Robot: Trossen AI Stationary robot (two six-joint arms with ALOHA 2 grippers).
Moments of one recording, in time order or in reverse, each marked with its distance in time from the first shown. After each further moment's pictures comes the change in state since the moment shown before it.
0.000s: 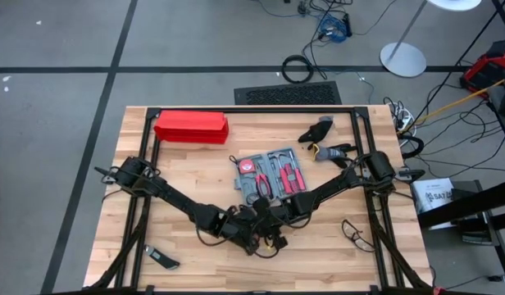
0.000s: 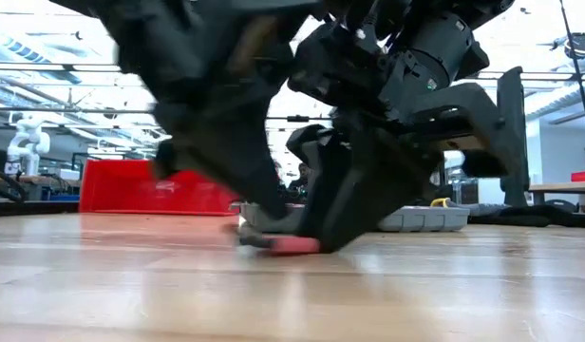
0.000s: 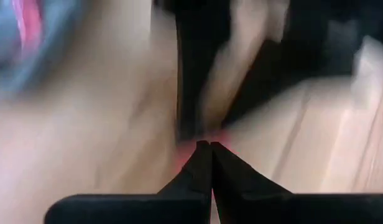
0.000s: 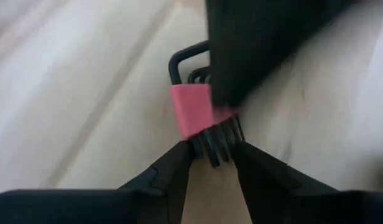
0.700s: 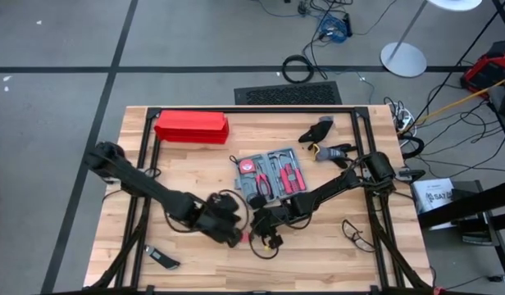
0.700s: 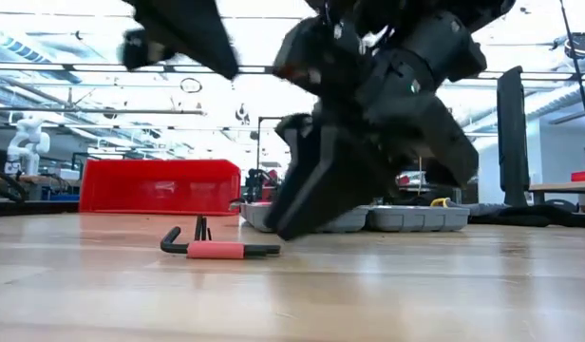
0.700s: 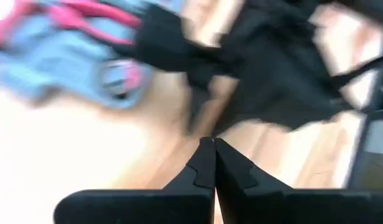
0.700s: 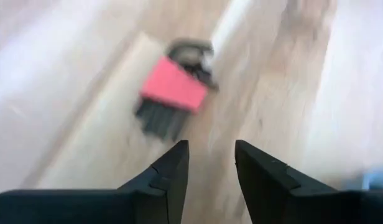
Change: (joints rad) left arm -0.041 -0.291 0.021 -0.339 -0.094 -0.032; right arm 0.014 -0.001 0.004 0.084 0.107 -0.028
